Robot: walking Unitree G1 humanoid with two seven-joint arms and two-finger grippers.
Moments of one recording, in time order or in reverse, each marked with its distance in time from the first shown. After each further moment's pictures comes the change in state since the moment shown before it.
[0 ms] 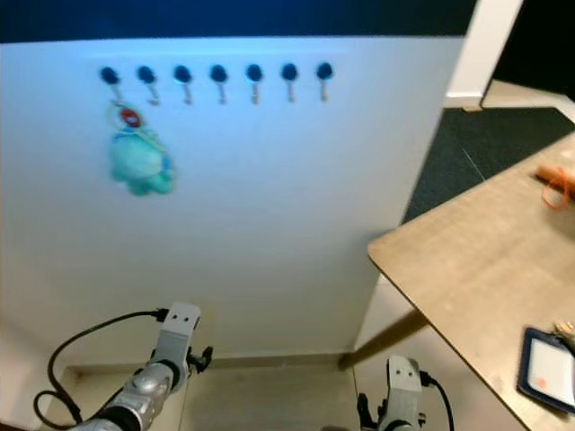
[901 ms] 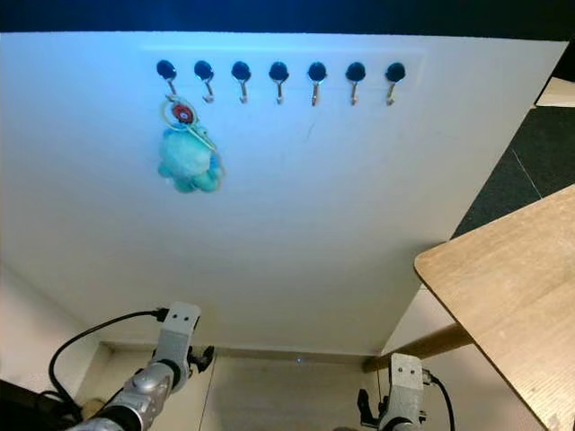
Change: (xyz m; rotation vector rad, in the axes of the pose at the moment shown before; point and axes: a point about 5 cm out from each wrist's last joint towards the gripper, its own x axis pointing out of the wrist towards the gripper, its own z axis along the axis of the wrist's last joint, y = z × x) left arm 0.000 -0.001 0.000 -0.010 -0.003 -0.018; right arm -0.001 -0.005 0.001 0.058 -0.017 -0.019
